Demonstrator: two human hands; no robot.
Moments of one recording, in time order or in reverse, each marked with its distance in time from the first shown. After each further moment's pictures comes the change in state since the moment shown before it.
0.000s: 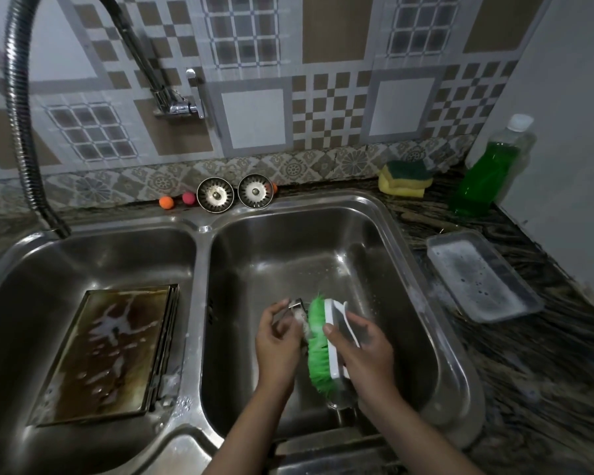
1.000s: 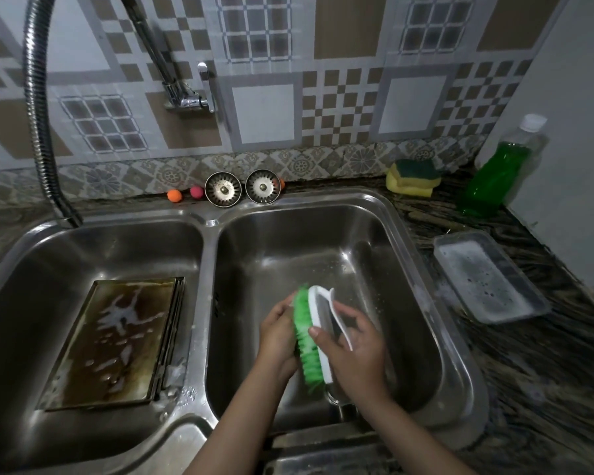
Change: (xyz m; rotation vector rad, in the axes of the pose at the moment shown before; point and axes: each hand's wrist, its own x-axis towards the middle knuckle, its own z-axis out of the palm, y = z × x) left_hand 0.012 0.022 0.006 -0.243 0.031 -0.360; right_hand -0.009 -0.002 0.015 -0.092 -0.096 -0.300
